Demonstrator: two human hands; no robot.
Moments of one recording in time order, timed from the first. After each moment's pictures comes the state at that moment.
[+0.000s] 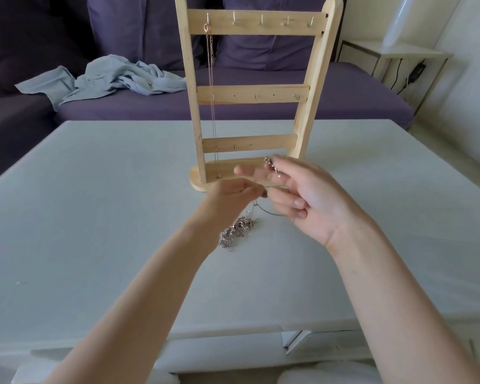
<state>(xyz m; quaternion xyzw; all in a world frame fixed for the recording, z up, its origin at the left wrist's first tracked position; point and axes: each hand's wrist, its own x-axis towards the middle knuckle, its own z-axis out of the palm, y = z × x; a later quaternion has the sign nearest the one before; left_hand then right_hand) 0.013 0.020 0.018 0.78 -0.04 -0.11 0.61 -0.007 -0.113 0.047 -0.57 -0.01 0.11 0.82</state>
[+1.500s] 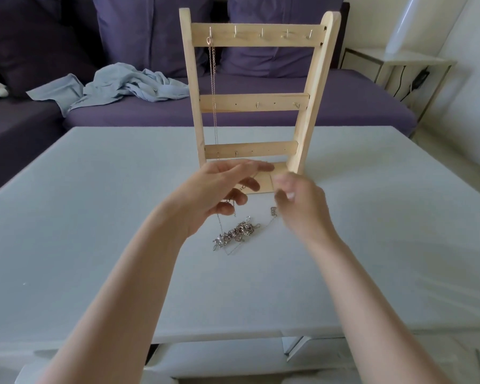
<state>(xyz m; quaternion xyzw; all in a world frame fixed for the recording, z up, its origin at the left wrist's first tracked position) 0.014 0.036 0.058 0.76 -0.11 -0.15 0.62 0.009 -0.115 0.009 -0.90 0.03 -0.14 0.42</state>
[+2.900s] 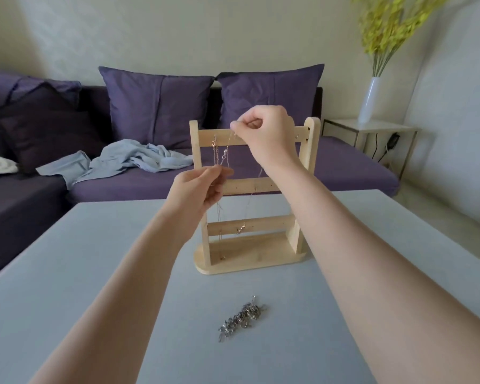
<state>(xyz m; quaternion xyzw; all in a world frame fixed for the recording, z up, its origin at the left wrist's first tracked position) 0.095 0.049 0.112 0.63 -0.08 0.03 0.77 0.119 -0.075 0.167 -0.80 -0.10 -0.39 0.44</state>
